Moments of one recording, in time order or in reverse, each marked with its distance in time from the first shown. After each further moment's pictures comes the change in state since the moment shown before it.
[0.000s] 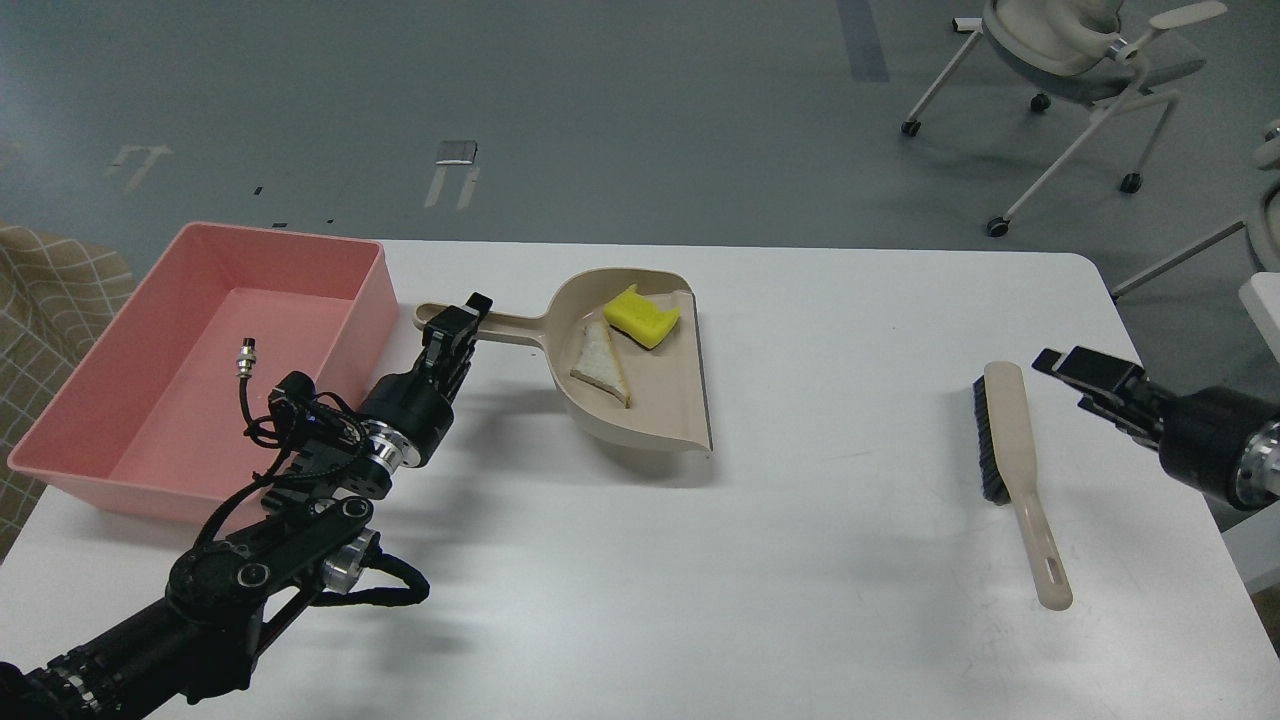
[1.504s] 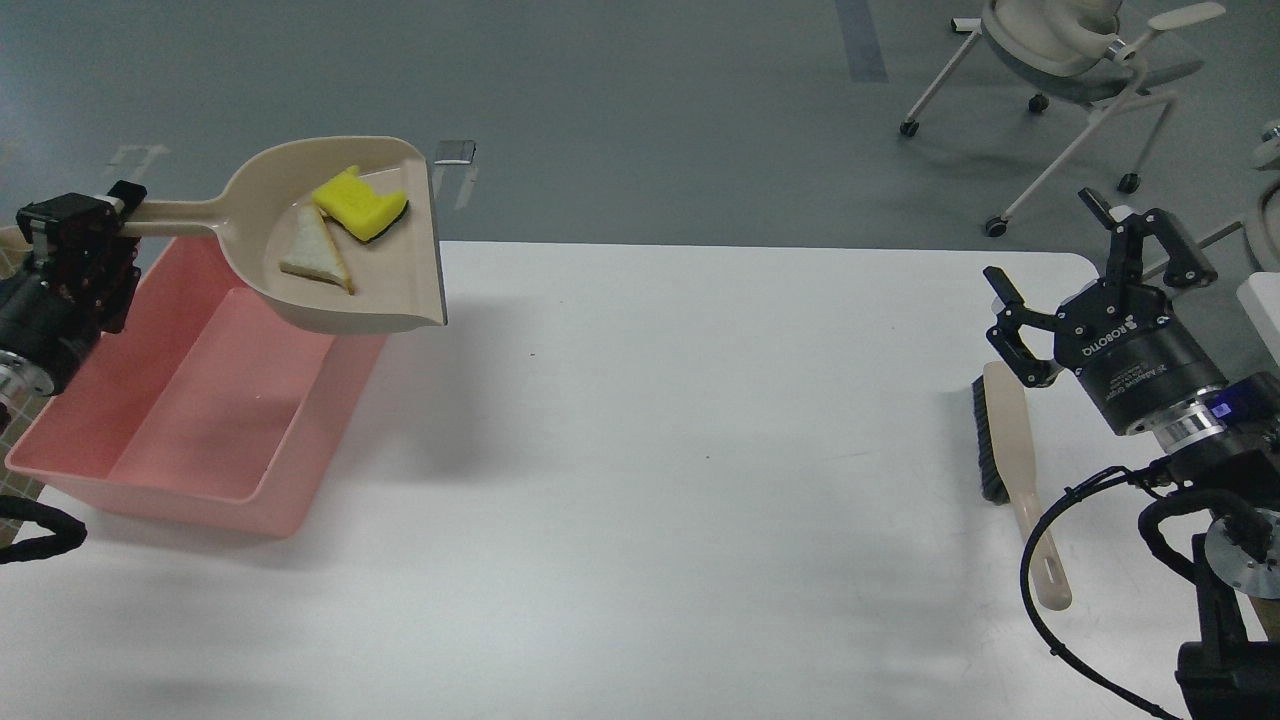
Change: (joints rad) left arm 0.219 0.678 -0.283 -0.199 -0.372 -0.237 -0.044; right arm 0.061 0.526 0.261 -0.231 0.700 0.000 0.010
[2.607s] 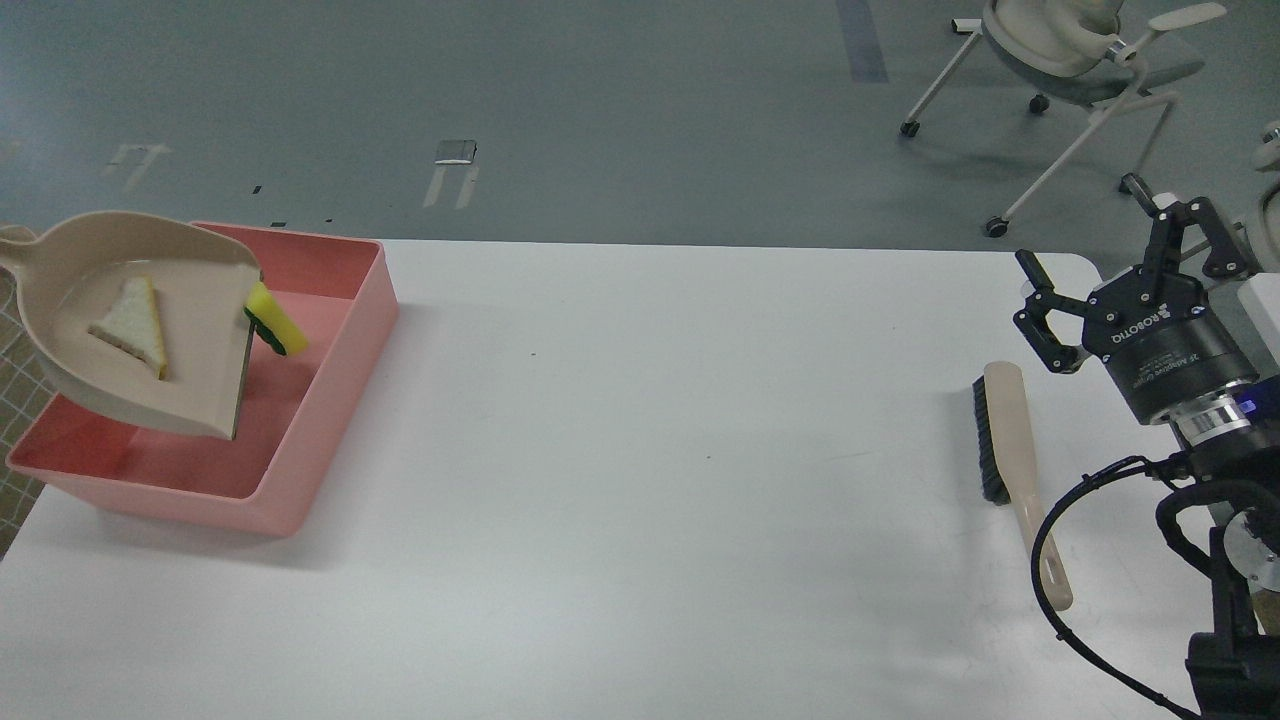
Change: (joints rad) left arm 0.043 0.308 0.013 0.201 0.212 -0.247 -0.009; right arm 0.011 0.000 0.056 -0.001 0.014 0.000 0.000
